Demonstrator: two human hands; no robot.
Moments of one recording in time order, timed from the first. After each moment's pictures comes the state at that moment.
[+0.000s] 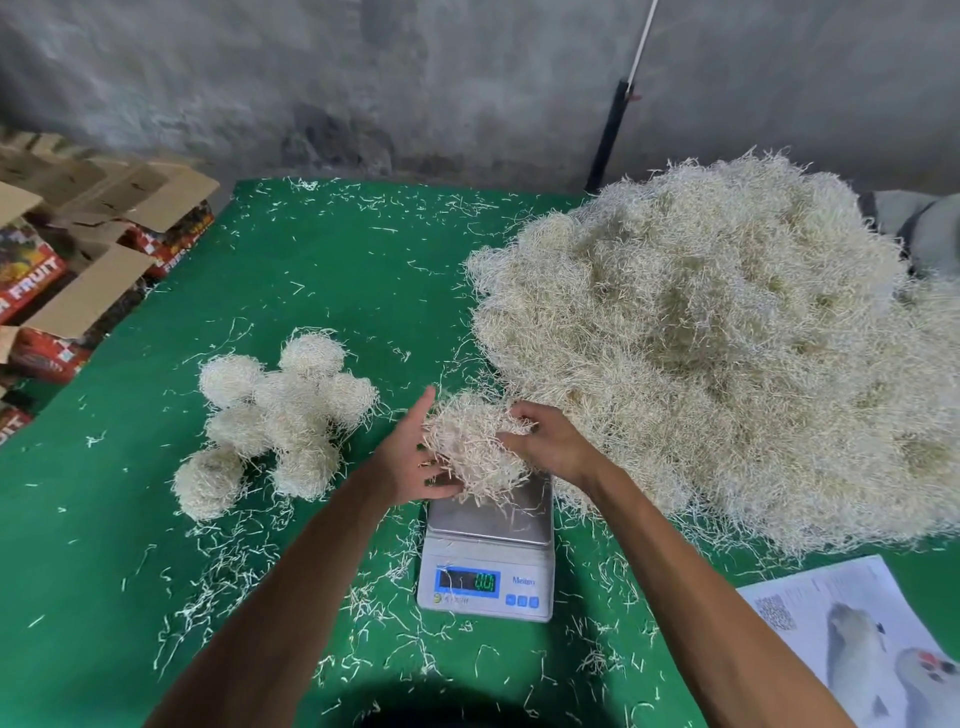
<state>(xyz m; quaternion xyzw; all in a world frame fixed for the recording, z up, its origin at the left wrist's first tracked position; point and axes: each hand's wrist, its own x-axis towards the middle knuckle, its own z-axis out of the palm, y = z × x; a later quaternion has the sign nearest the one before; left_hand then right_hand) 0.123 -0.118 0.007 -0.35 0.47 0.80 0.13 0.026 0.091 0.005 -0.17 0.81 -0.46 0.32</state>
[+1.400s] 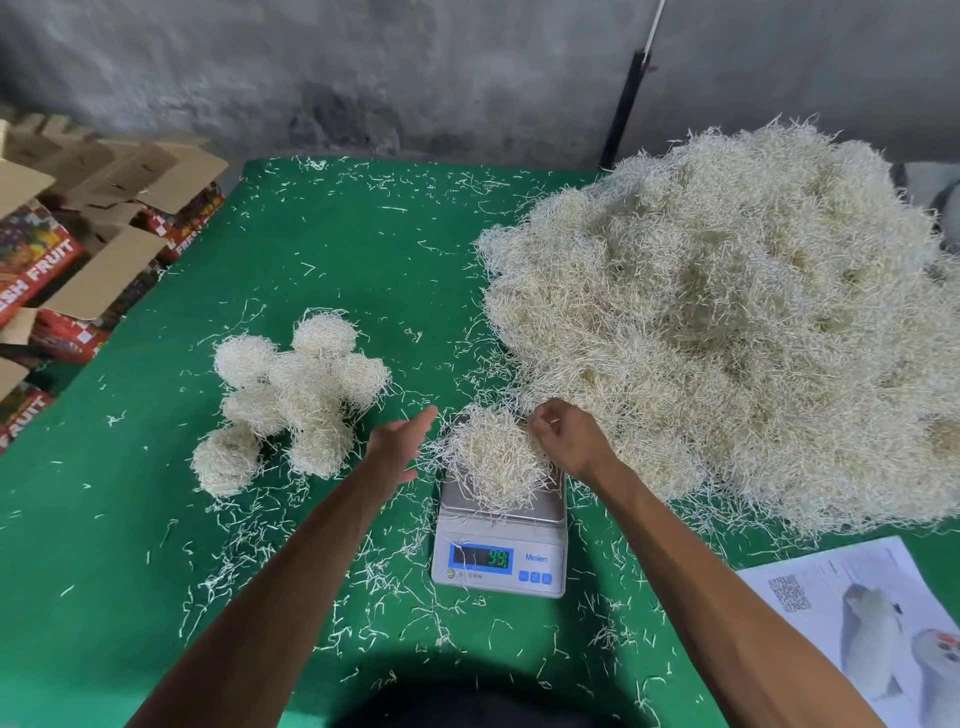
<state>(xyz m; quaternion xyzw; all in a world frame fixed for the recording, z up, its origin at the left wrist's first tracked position) 0.136 -0.138 -0.034 -0.42 0.68 0.60 0.07 0.037 0.099 -0.023 -0.17 0.90 -0.35 0.20</state>
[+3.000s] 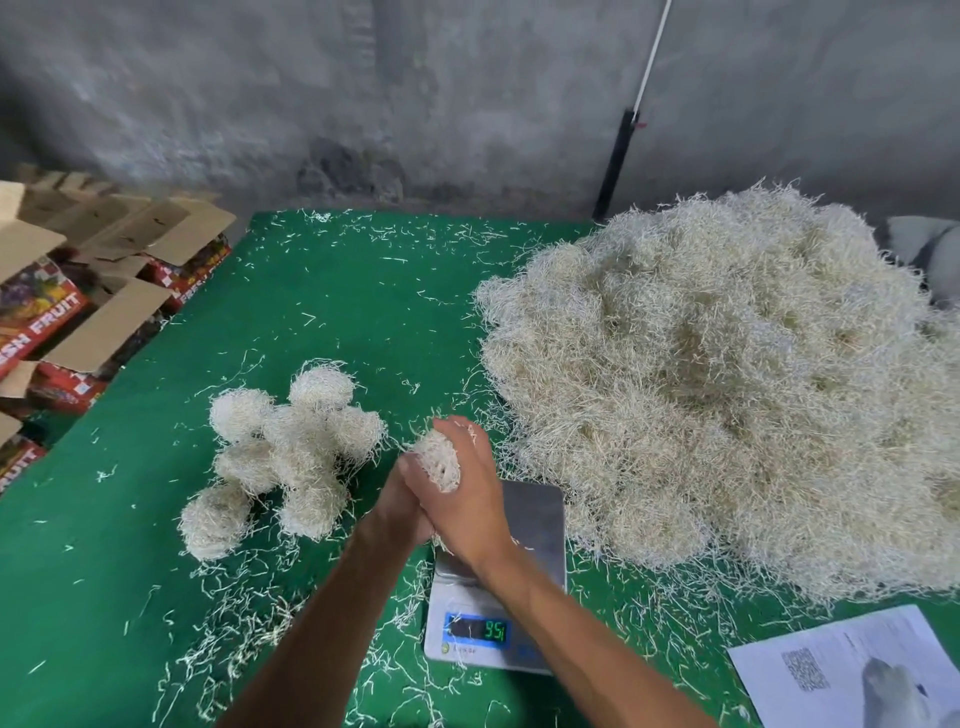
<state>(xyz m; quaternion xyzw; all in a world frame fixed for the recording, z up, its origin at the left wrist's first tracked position) 0.131 -0.118 0.004 -0.32 0.46 0.83 0.05 0.105 -0.010 0.010 -0.22 0.81 -0.54 0.06</state>
